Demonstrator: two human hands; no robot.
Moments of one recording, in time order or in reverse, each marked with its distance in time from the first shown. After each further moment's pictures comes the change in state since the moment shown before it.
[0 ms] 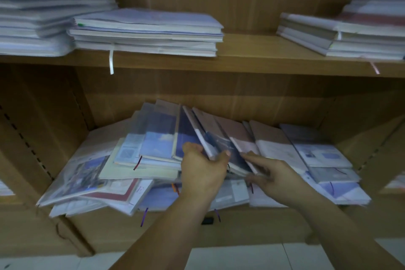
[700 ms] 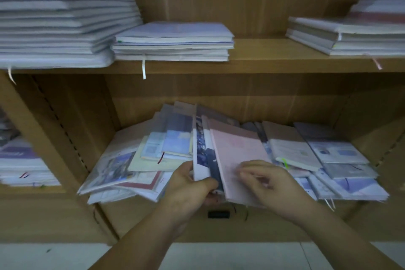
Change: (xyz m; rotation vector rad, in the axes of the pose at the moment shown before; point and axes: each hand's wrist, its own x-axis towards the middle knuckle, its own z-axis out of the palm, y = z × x) left_hand -0.046 -0.001 -0.077 -0.112 -0.165 -0.194; right_hand -0.046 -0.077 0.024 0.113 0.063 -0.070
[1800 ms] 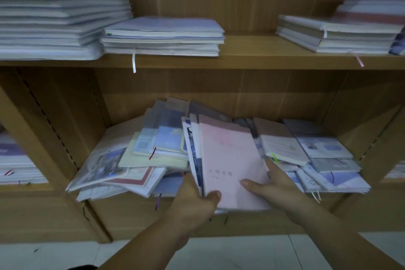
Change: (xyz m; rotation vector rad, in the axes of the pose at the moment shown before) left_hand 0.000 -0.043 0.008 0.368 -0.082 0.051; right_hand -0.007 0.048 0.000 0.430 0.025 0.483
